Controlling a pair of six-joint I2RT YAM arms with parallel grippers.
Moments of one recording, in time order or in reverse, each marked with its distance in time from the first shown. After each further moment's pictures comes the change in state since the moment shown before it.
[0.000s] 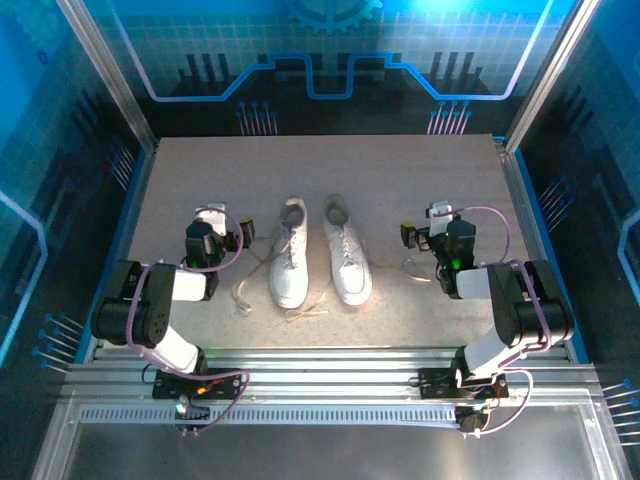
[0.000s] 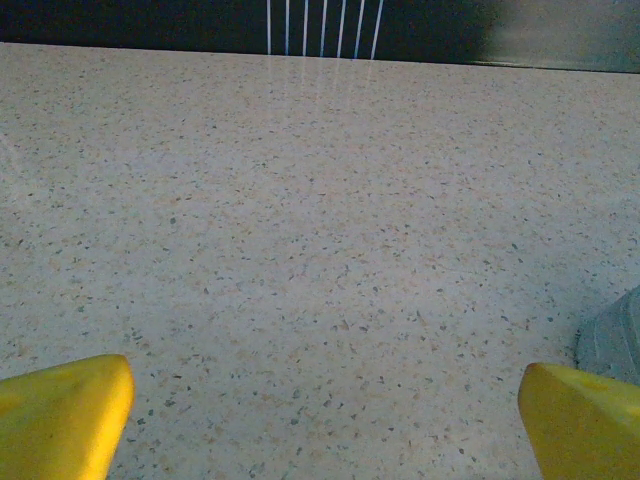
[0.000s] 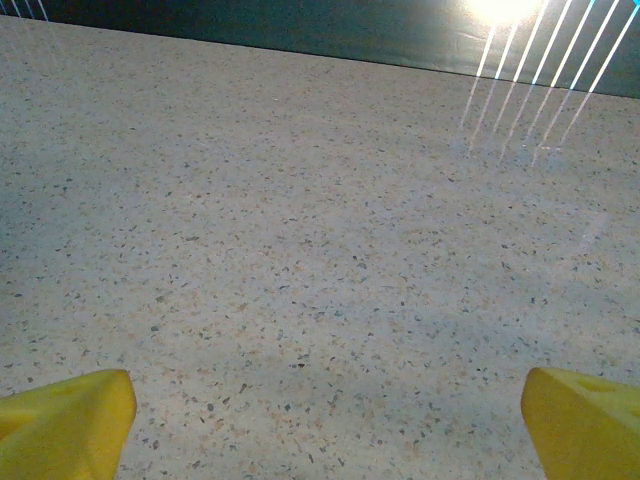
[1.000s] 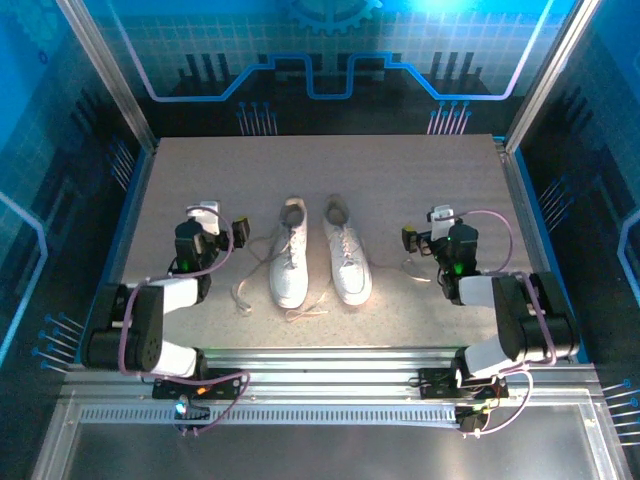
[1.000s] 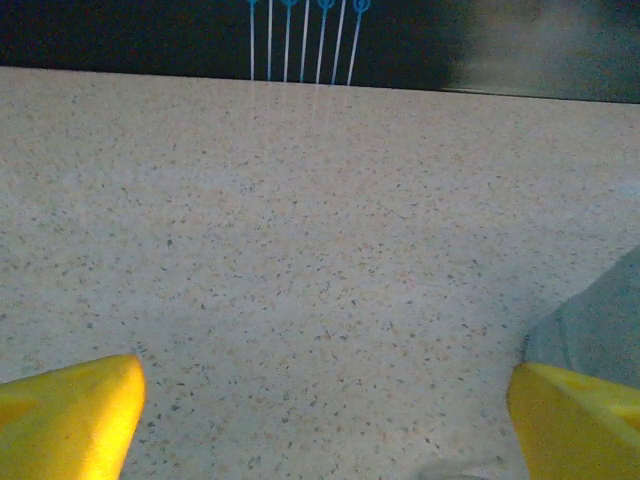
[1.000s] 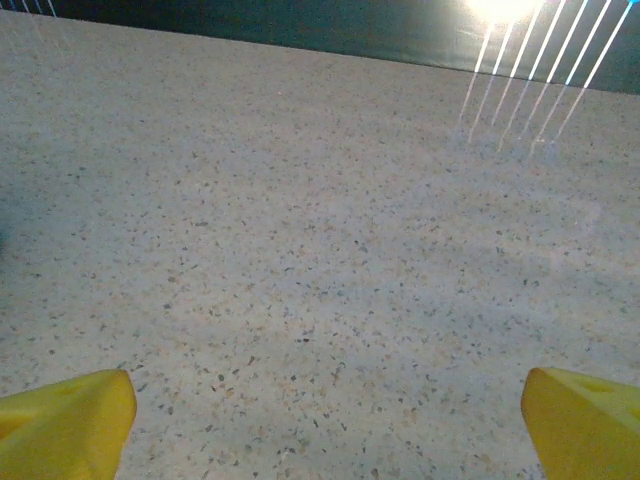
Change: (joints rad) left arm 0.044 -0.194 -0.006 -0.161 0.097 -0.004; right arm 0.005 -0.119 -0.040 -0.073 0.003 -0.002
